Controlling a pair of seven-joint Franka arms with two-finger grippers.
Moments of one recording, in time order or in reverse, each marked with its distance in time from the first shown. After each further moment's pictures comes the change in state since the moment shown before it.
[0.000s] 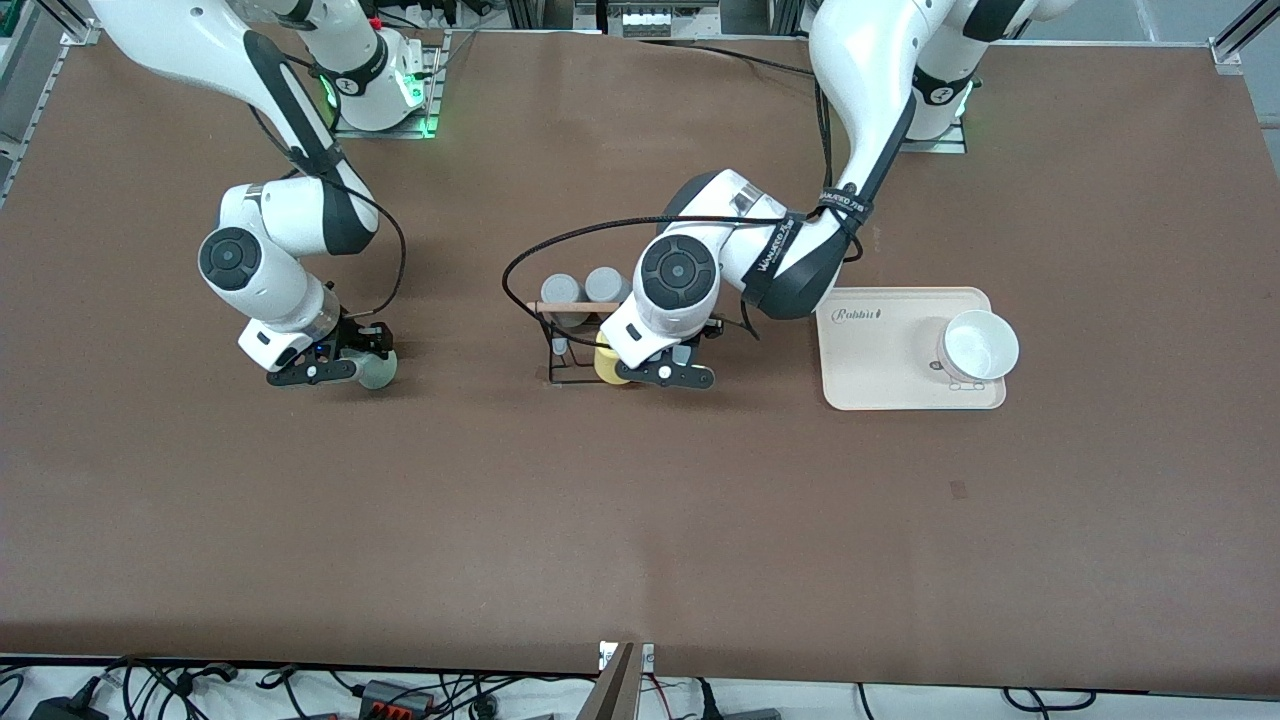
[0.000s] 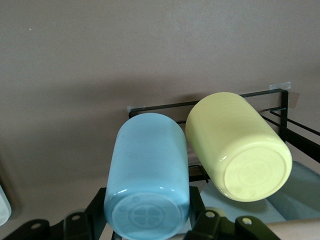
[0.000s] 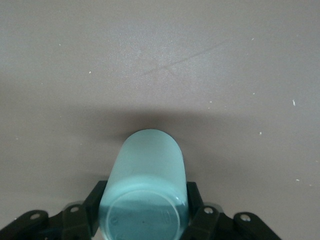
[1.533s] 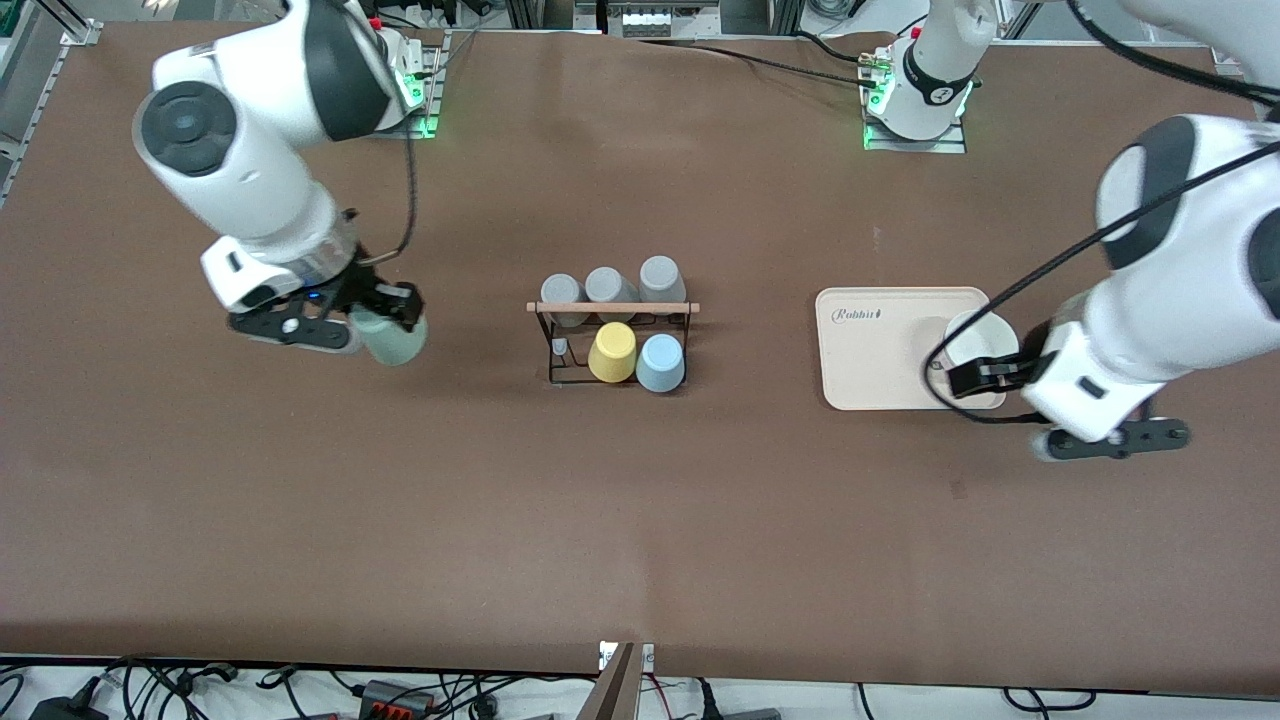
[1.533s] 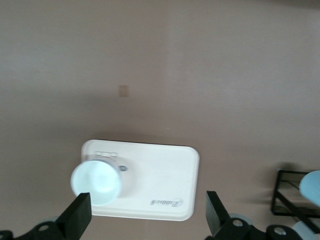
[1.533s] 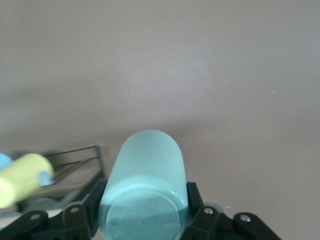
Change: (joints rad) left arm 0.531 -0.319 0.032 0.009 0.128 -0.227 0.307; right arm 0.265 -0.144 0.019 0.537 0.003 -0.651 0.609
